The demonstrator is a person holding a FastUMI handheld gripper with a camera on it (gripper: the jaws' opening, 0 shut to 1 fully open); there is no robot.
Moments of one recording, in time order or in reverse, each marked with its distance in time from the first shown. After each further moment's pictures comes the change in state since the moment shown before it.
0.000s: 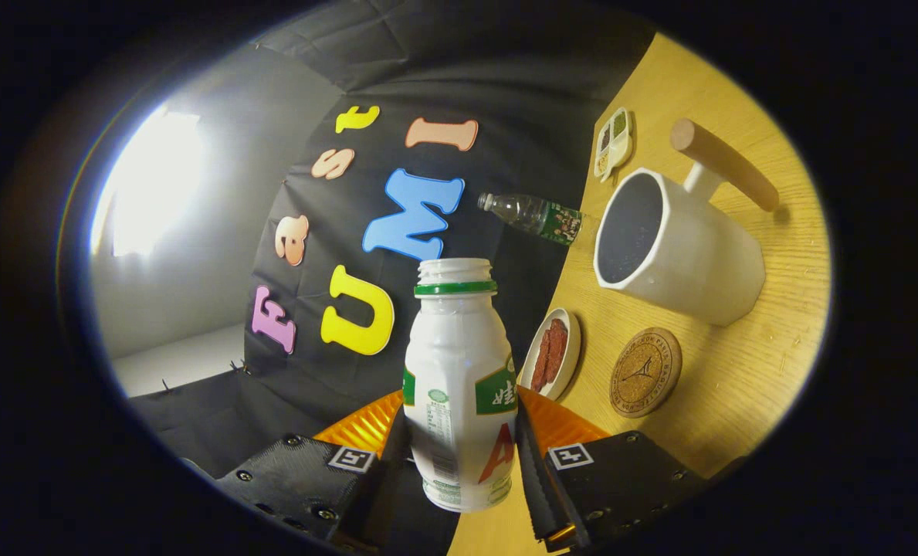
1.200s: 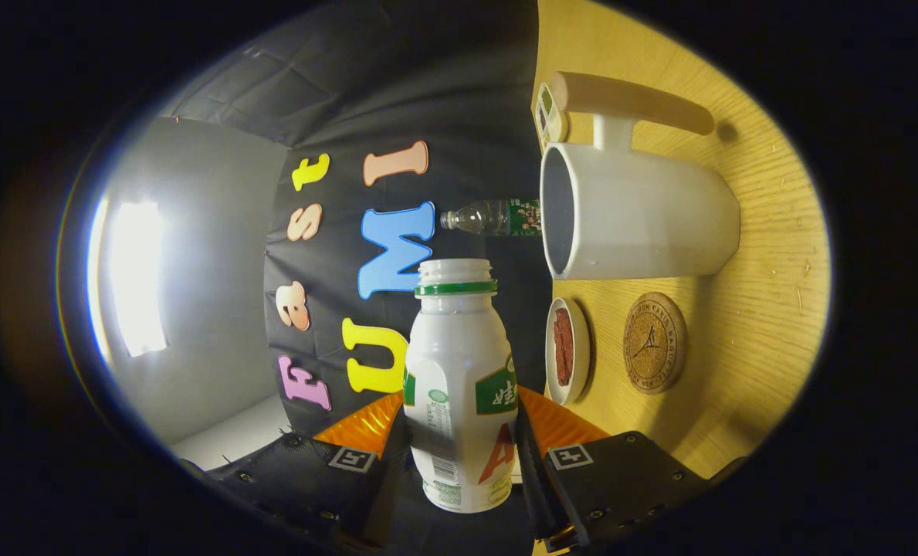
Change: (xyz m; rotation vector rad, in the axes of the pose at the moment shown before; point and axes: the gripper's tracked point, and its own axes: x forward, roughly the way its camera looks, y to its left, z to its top) arm 0.001 -0.004 0.010 0.323 -0.069 0.046
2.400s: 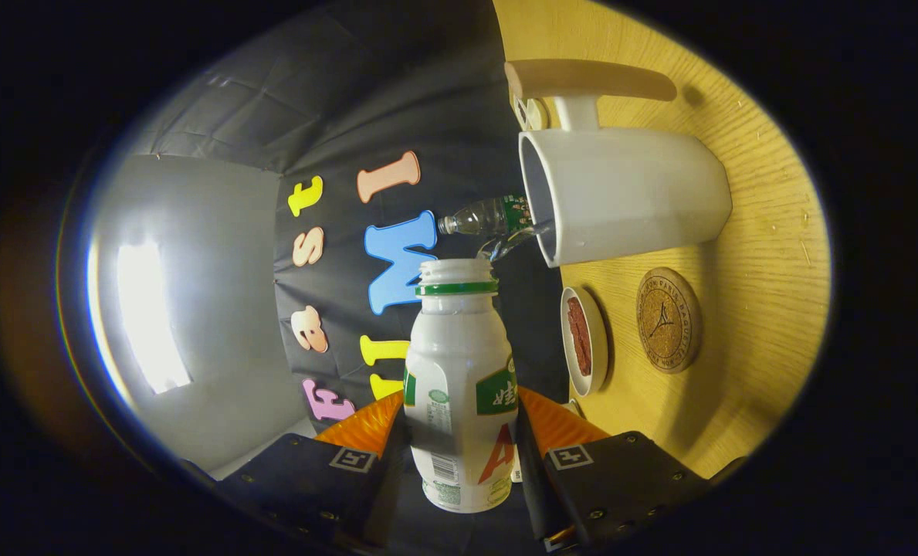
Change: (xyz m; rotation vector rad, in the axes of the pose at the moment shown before) arm 0.002 0.007 -0.003 0.125 -0.020 0.056
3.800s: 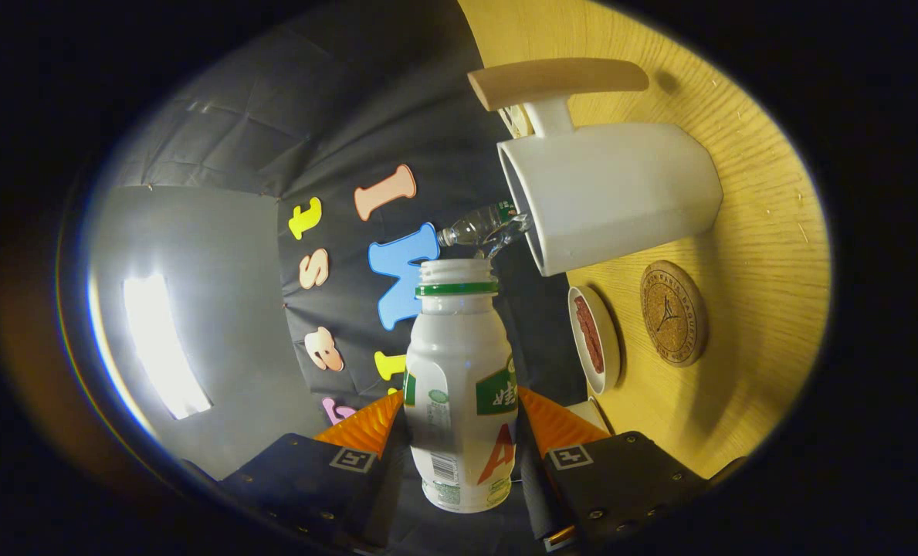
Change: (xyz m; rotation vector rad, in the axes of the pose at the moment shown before) arm -0.005 0.005 0.006 0.101 -0.035 0.041
